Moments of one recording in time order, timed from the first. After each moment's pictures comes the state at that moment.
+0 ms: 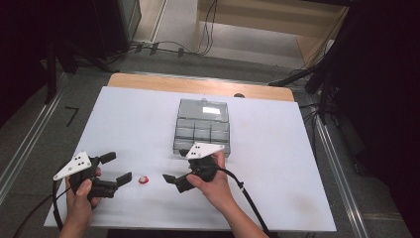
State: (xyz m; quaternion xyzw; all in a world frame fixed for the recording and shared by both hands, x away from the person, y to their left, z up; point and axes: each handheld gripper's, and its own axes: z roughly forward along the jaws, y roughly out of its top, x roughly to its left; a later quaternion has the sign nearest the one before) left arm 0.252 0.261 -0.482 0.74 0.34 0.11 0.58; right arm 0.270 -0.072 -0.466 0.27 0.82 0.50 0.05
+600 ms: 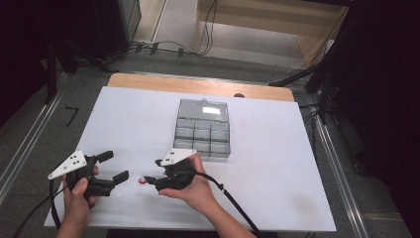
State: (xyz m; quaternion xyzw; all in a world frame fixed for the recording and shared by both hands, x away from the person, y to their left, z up) left arm 0.254 0.268 -0.482 0.73 0.34 0.10 0.59; right arm 0.266 -0.017 -0.479 0.25 0.85 0.47 0.05
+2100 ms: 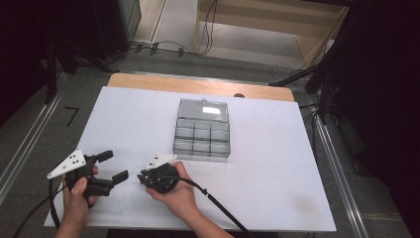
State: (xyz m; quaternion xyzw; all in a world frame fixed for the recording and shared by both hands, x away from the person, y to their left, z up) left arm 0.255 0.268 -0.481 0.73 0.34 0.10 0.59; right arm 0.265 0.024 -0.505 0.30 0.85 0.43 0.05
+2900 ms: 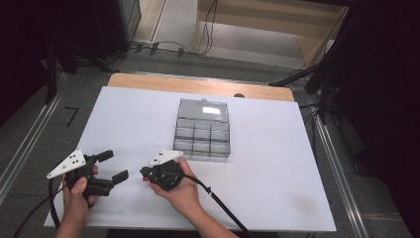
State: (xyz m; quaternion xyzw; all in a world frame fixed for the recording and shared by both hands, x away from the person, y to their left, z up) left arm 0.255 0.268 -0.480 0.73 0.34 0.10 0.59; right arm 0.268 0.012 -0.490 0.29 0.84 0.45 0.06
